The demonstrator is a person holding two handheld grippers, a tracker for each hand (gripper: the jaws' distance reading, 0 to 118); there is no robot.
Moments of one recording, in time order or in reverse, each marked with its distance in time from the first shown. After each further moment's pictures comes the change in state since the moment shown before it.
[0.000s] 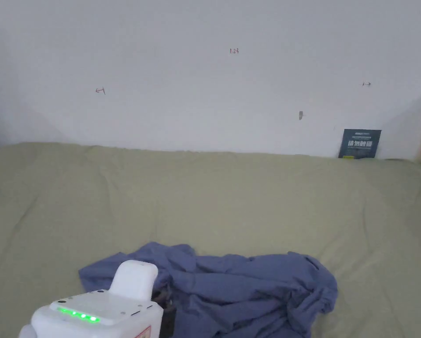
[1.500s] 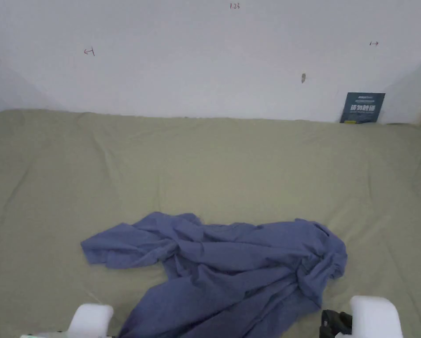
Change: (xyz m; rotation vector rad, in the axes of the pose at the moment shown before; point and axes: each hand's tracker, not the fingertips) left arm -0.081 -0.087 -0.071 -0.390 0.107 0.076; right arm -0.010 0.018 -0.076 -0.112 -0.021 0.066
